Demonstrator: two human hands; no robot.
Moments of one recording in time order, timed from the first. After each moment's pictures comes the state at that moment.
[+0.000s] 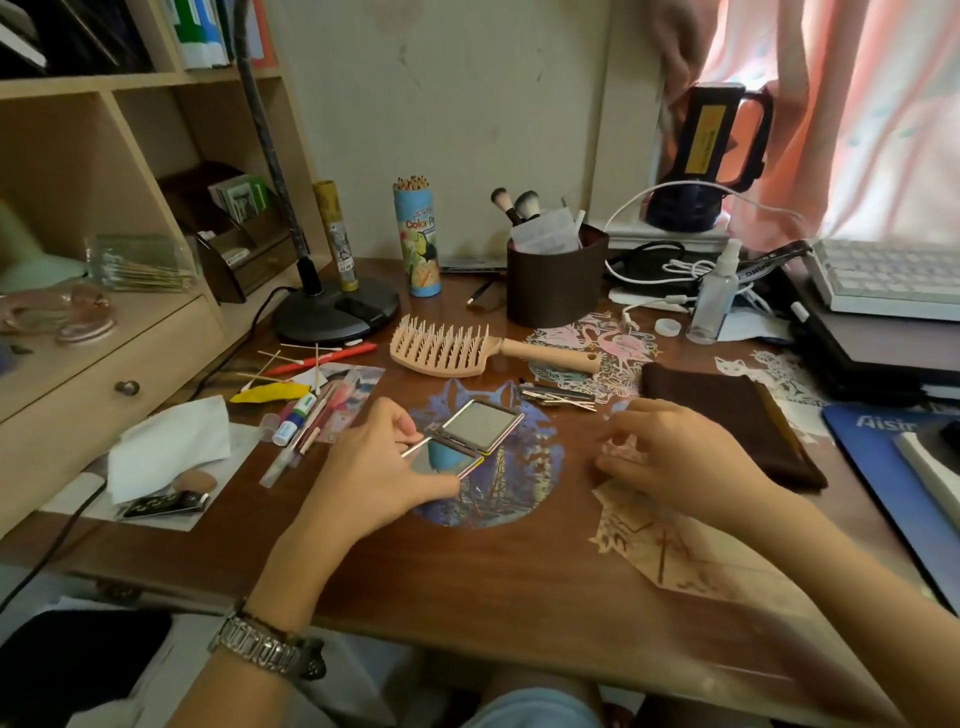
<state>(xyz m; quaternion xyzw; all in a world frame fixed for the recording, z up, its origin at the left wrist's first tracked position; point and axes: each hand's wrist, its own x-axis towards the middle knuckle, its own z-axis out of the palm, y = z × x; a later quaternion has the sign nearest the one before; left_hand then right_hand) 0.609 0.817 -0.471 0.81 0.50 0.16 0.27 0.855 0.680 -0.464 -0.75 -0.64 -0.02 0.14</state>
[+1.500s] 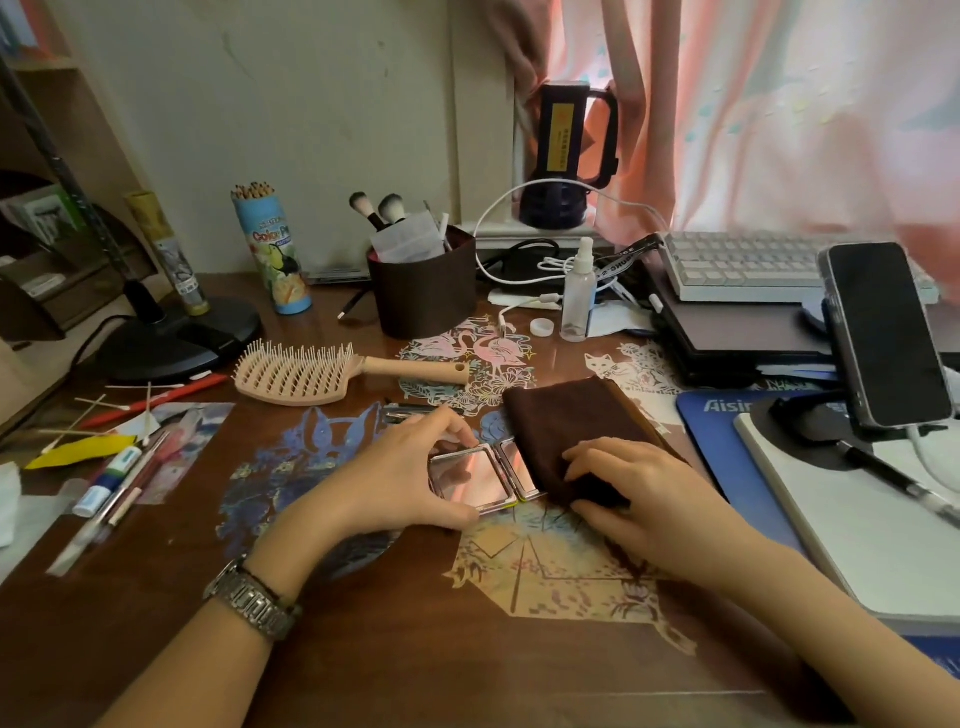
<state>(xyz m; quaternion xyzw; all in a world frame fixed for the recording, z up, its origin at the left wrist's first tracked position) 0.737 0.798 -0.471 0.93 0.22 0.03 0.31 0.920 0.602 -0.482 -0.72 -0.67 -0.01 0.18</state>
